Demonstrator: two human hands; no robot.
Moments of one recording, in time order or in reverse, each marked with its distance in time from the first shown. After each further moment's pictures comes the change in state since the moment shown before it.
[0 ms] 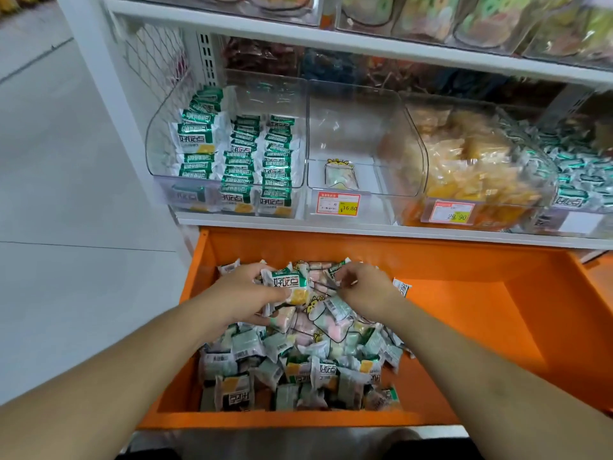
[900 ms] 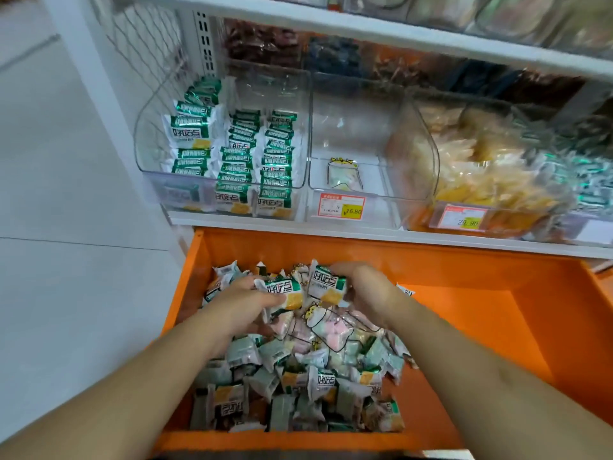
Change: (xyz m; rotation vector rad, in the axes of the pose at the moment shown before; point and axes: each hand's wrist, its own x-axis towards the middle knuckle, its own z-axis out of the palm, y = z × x) left_hand 0.036 -0.025 0.011 -0.193 0.072 -0.130; right_hand 0.024 -0.014 0.003 0.775 -0.154 0.281
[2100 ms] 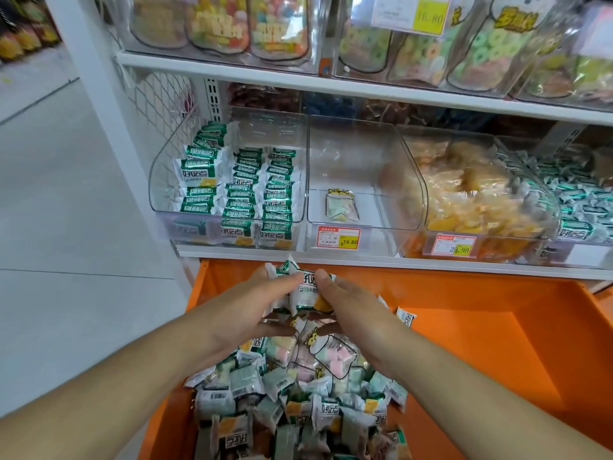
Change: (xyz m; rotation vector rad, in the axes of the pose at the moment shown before) left_hand -0.082 0.072 0.000 -0.096 -0.276 0.259; right_hand -0.087 -0.044 0.030 -0.129 -0.045 -0.235
